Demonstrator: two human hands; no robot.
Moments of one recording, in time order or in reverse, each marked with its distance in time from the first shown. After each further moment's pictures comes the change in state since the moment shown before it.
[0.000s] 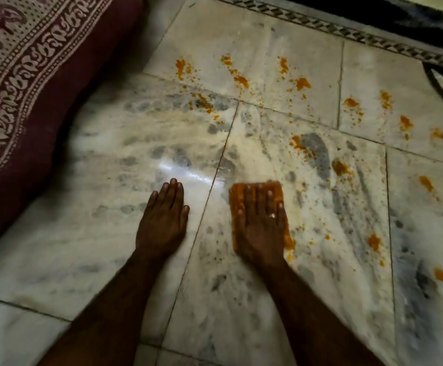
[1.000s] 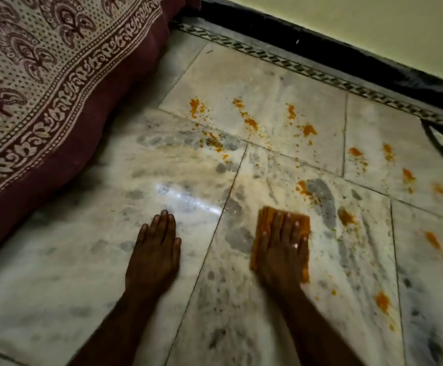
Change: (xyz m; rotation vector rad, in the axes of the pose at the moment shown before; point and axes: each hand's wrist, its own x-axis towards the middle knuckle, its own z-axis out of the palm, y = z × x) left_hand 0.008 -0.015 0.001 0.017 0.092 -0.104; right_hand 0.055 0.018 -0.013 0.034 -0.088 0.177
